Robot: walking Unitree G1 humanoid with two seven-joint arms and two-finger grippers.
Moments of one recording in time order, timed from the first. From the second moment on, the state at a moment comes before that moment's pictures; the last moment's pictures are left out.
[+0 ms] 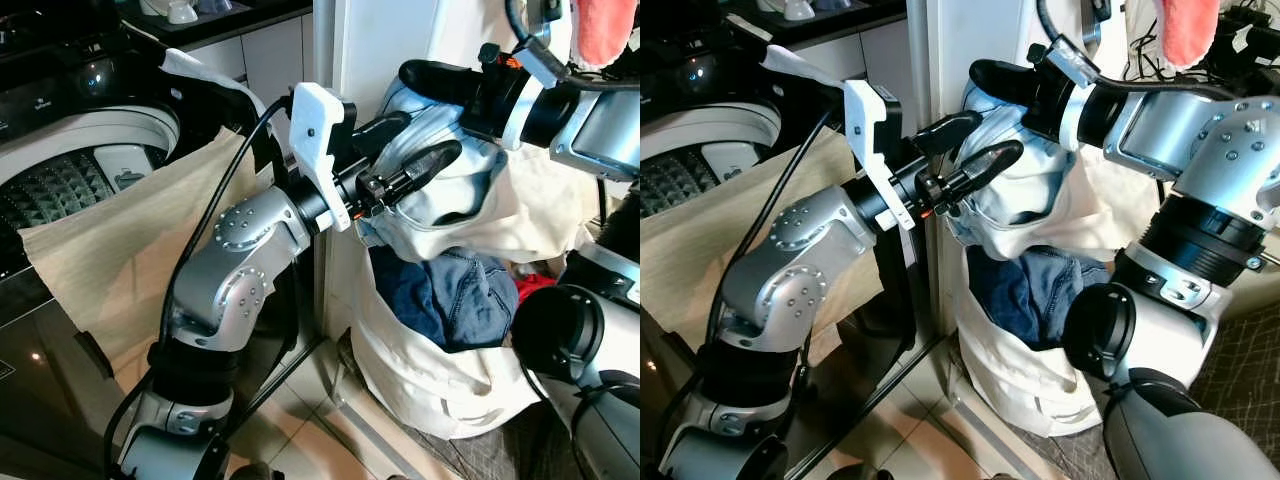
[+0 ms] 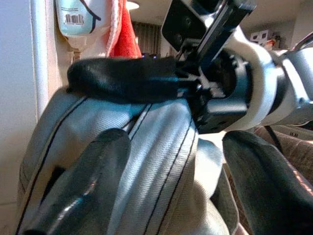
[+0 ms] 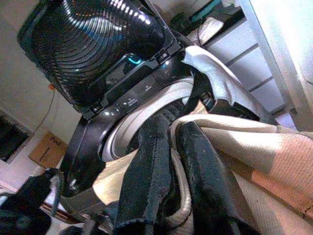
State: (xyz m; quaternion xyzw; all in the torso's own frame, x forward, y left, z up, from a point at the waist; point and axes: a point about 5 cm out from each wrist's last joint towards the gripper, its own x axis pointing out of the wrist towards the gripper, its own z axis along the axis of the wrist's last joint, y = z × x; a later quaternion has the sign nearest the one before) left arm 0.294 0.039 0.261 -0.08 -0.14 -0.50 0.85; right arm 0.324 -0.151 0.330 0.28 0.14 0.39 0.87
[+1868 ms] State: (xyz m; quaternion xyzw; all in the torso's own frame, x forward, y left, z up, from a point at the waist) left arm 0.319 0.044 0.241 -0.02 -0.08 -0.42 0.90; right arm 0.309 -0.154 0.327 0.30 0.12 0.40 0.86
